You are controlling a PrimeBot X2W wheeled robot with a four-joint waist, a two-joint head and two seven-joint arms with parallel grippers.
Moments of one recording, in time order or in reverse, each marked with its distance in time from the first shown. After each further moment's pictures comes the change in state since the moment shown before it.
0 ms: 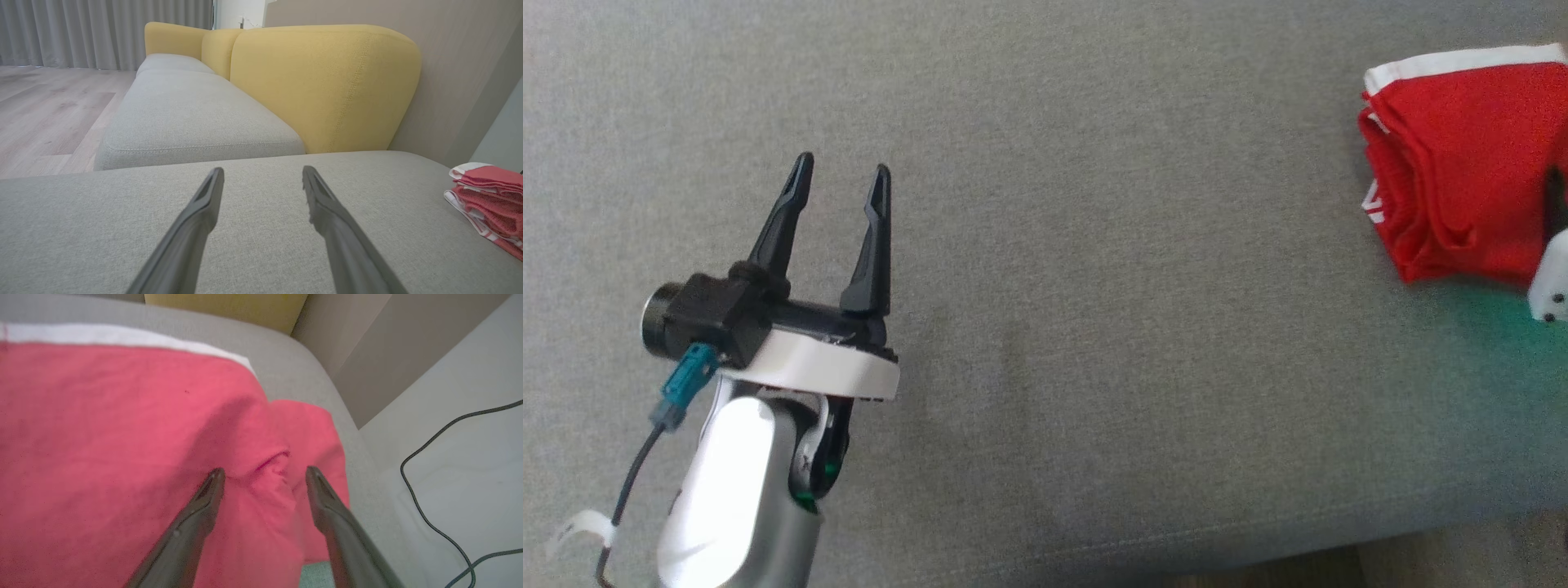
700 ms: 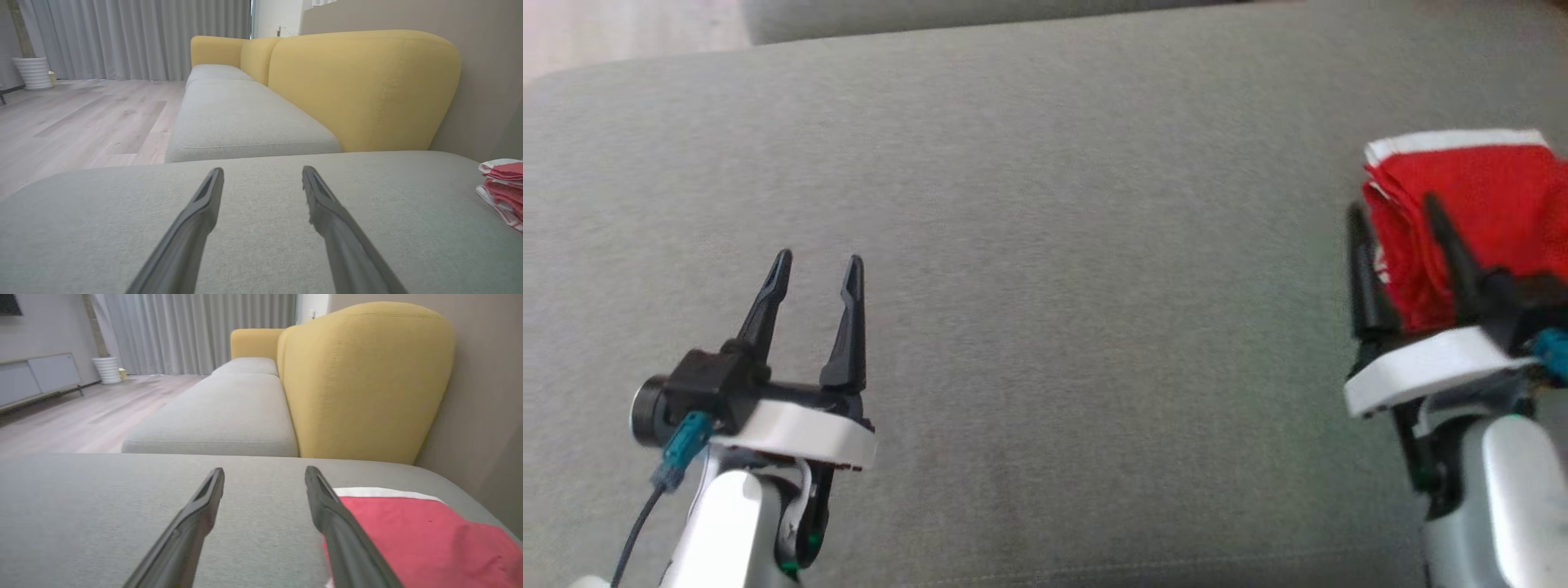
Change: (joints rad) left arm 0.148 0.020 0.038 0.026 0.009 0.033 0.000; right arm 0.329 0.263 0.188 -0.489 0.119 0.000 -0.216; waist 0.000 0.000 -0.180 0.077
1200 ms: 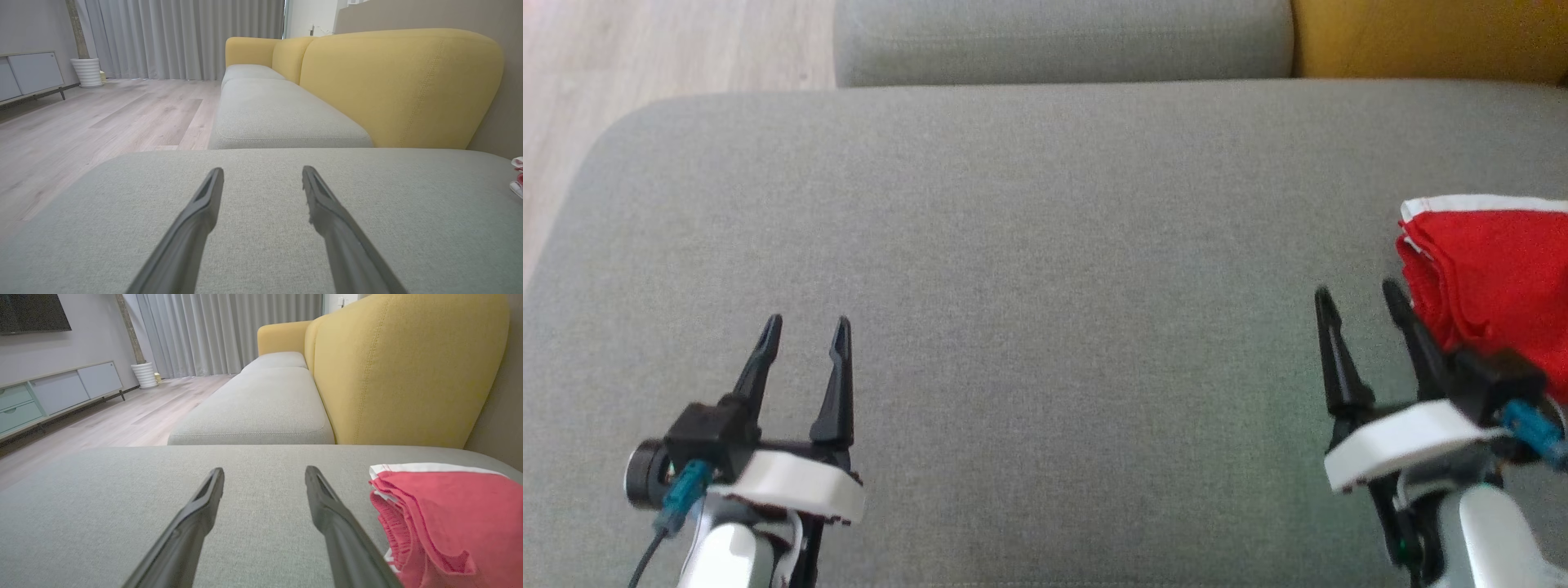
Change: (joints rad) left arm 0.094 0.013 0.017 0.017 0.000 0.014 0.000; right arm 0.121 0.009 0.047 0.022 0.068 0.000 -0.030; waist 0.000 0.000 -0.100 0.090
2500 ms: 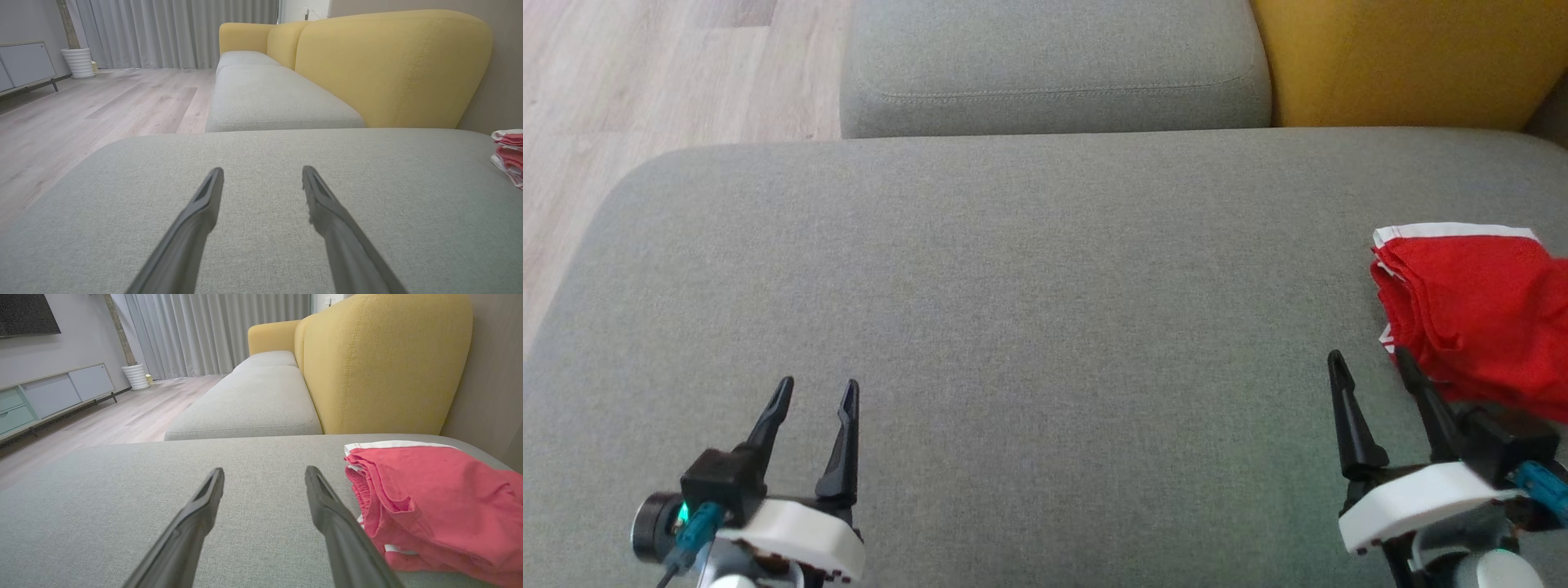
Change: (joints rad) left arm 0.107 0.038 -0.035 -0.005 -0.019 0.017 0.037; right arm 0.167 0.006 -0.027 -0.075 0.022 0.000 0.025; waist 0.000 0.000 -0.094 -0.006
